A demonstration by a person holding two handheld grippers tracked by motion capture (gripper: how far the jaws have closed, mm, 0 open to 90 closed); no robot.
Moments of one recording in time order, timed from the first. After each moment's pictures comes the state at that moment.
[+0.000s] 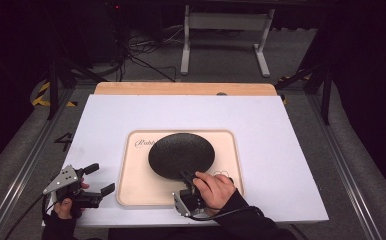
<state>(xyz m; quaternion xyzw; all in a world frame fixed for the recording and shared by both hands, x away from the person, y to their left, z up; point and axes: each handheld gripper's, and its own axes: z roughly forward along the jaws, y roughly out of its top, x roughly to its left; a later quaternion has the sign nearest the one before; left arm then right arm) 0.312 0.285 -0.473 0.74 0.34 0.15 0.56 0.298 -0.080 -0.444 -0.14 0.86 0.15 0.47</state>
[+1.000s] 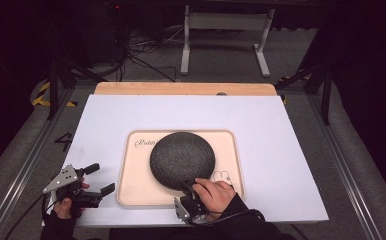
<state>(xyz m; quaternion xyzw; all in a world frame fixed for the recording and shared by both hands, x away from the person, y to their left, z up) 0.313 0.285 -0.473 0.74 0.34 0.14 0.56 0.289 -0.082 -0.454 -0.15 0.90 0.14 0.39</state>
